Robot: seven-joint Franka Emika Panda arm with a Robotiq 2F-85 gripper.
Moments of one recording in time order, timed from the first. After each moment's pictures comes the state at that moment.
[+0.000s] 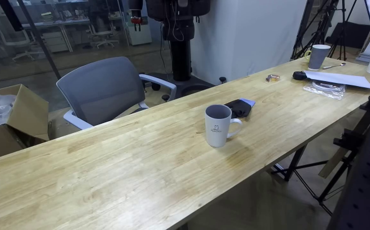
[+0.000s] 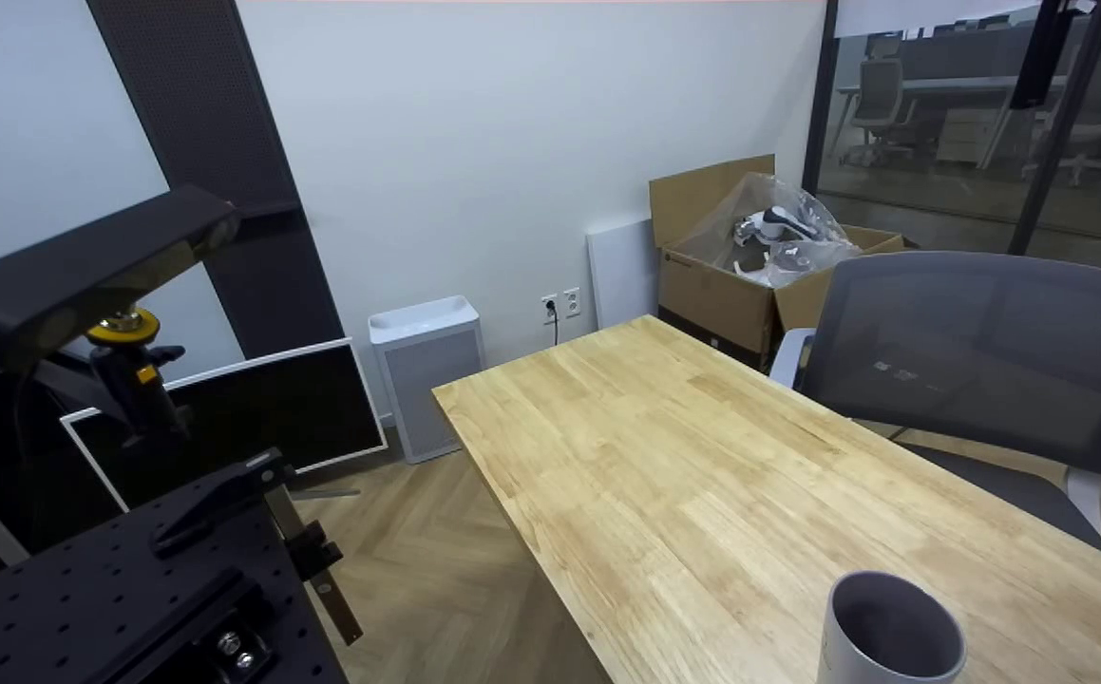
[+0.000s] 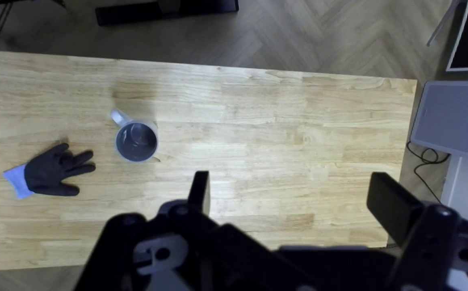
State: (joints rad) arm -0.04 -0.30 -0.07 -2.18 0.17 1.80 0.01
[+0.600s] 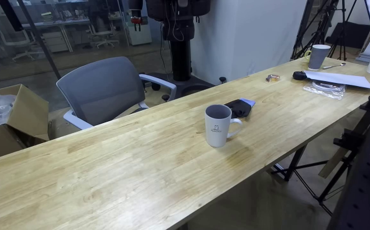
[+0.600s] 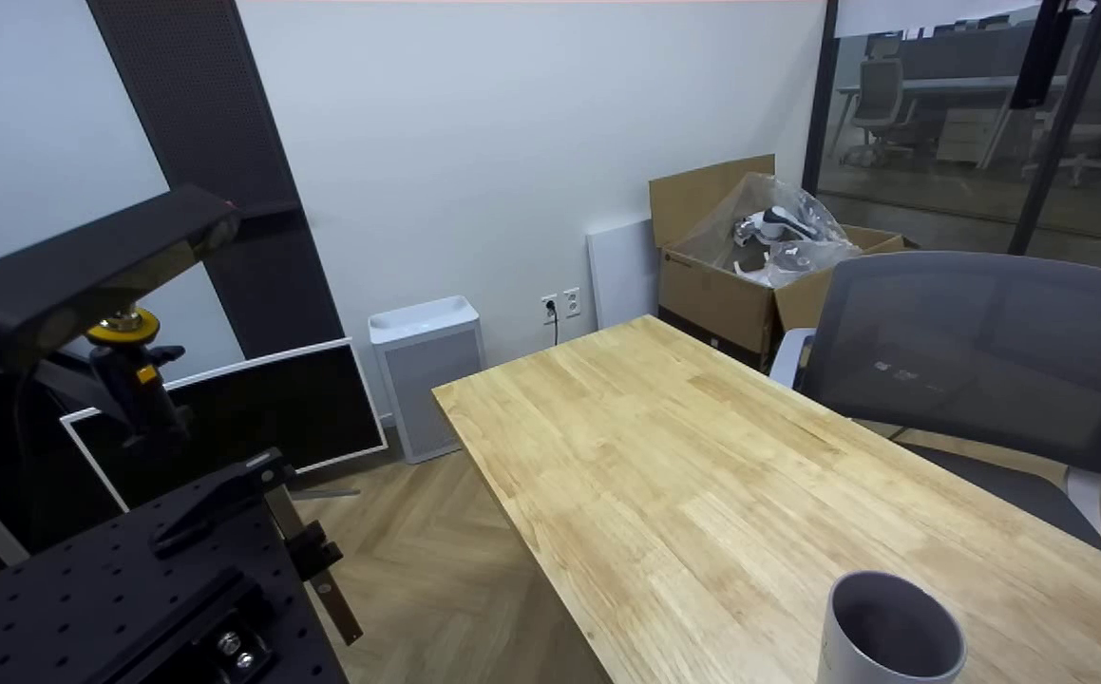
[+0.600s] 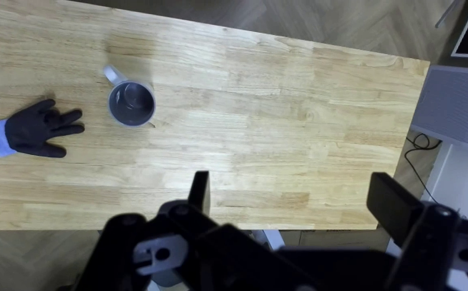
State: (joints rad) arm -0.04 -0.29 -0.09 -2.29 0.19 1.99 -0.12
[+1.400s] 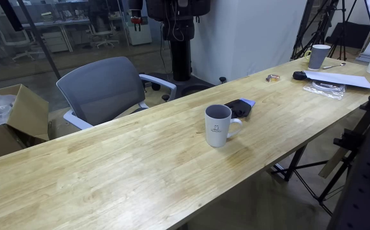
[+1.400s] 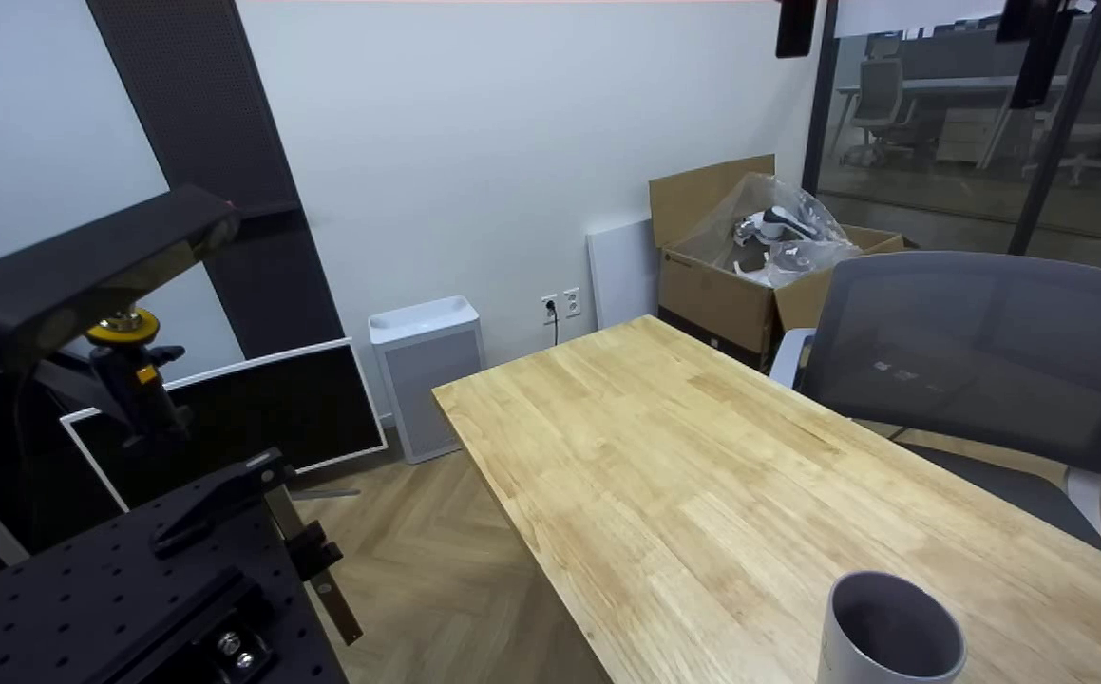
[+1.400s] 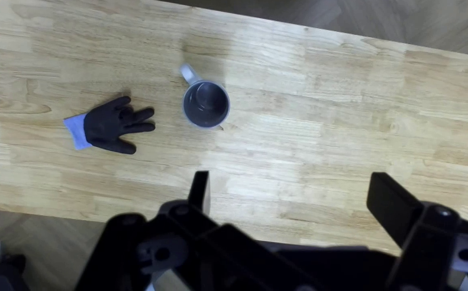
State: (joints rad) arm -0.09 -0.20 -0.09 -2.33 -0.01 2.14 -0.10
